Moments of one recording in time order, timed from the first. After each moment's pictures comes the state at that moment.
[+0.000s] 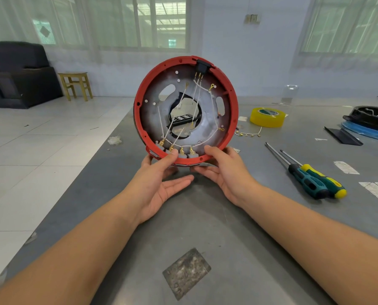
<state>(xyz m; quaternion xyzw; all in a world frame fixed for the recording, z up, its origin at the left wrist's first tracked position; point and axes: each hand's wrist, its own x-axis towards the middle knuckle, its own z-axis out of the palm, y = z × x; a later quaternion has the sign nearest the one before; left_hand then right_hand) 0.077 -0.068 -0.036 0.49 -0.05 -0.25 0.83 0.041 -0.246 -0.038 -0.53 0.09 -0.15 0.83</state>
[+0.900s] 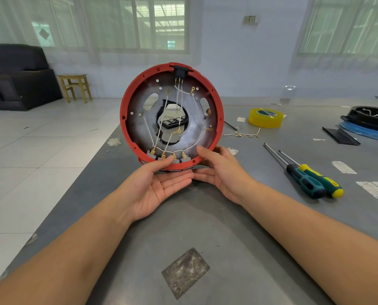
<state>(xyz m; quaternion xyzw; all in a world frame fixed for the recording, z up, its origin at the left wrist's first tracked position) 0.086 -0.057 -0.039 0.42 -0.06 -0.36 0.83 0.043 -0.248 -0.038 -0.56 0.07 -0.08 0.82</state>
